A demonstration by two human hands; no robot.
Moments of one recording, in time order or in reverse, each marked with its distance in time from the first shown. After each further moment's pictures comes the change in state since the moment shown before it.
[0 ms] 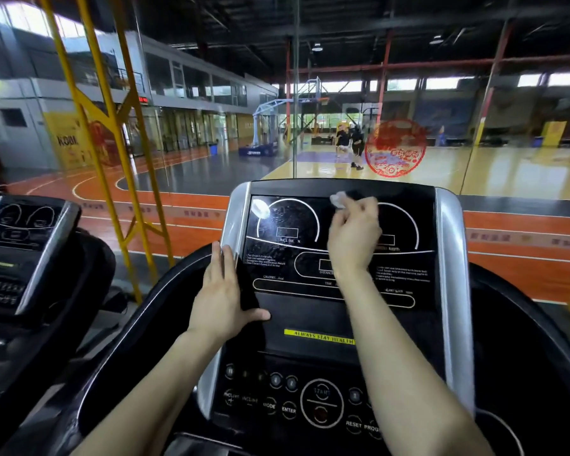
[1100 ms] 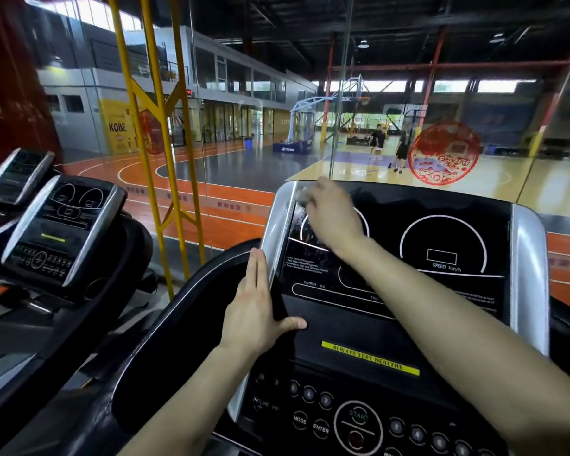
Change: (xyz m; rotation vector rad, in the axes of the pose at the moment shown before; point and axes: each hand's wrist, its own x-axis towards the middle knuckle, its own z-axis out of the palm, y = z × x) left_hand -0.013 -0.007 0.007 -0.038 0.027 -0.059; right_hand 0.023 -0.070 0.075 -0.084 -0.628 -0.514
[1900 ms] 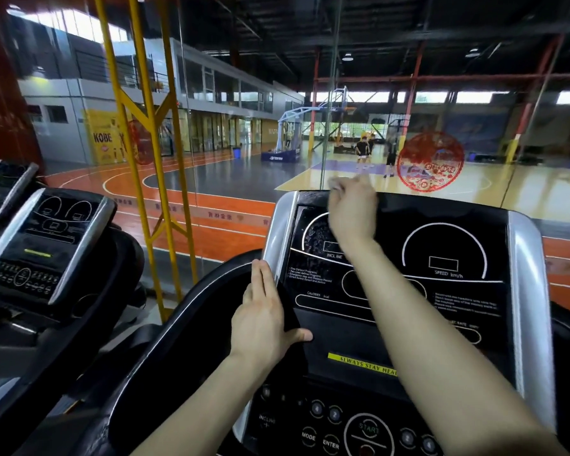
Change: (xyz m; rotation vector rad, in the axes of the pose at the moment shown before) left_hand 0.001 0.018 -0.017 0.136 -0.063 -0.010; right_hand 0.010 -0.003 -0.013 0.064 0.367 0.413
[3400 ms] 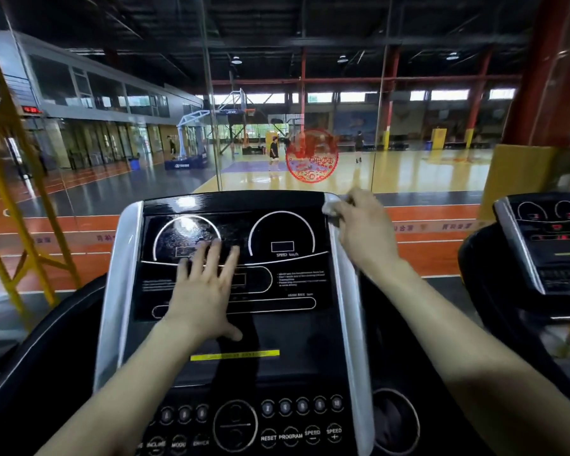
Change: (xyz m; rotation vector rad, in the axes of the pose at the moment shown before) left_hand 0.025 0.139 -0.033 0.321 -0.128 0.395; right_hand -0.032 0.205 -0.217 -0.489 0.042 -0.267
